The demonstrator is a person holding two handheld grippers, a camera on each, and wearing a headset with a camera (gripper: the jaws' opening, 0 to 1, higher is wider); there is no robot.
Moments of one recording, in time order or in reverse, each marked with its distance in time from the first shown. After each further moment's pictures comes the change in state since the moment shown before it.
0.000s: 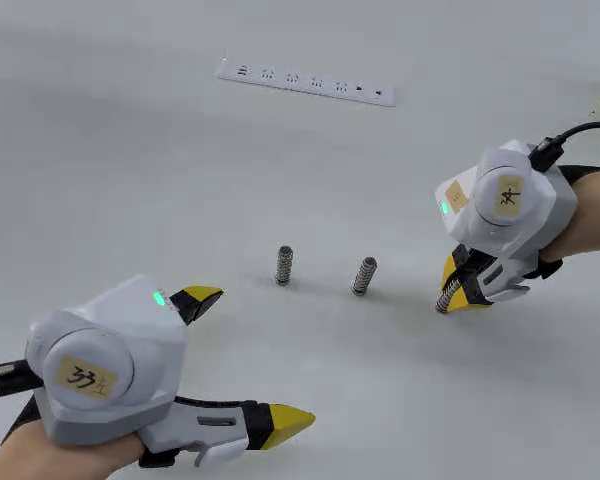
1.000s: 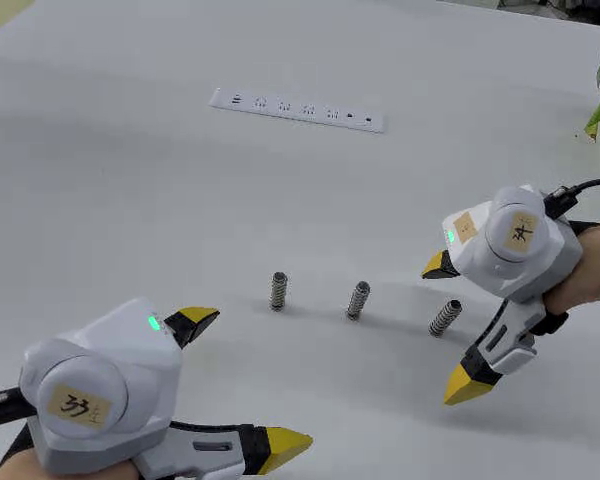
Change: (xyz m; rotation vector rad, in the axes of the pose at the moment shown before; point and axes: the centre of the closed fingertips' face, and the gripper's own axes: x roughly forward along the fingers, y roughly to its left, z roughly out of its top) left arm -0.001 -0.001 0.007 0.012 -0.011 -0.004; right arm 0.004 0.013 0.015 0.149 -0.192 -0.038
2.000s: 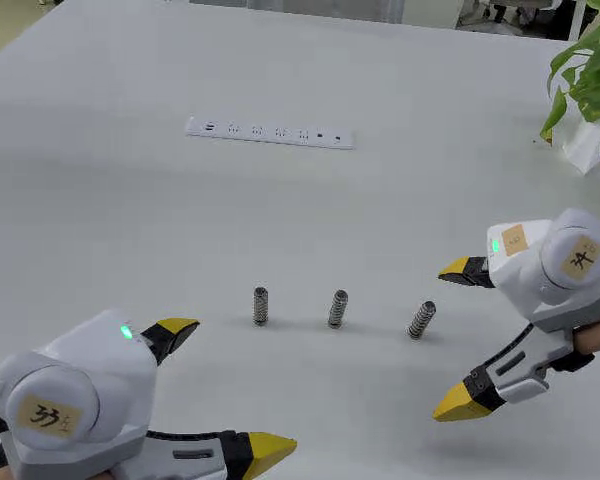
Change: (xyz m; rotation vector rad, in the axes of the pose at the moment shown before) left arm -0.010 0.000 0.011 -0.003 -0.024 -0.011; right arm -0.035 0.023 -0.004 0.210 -0.233 -0.203
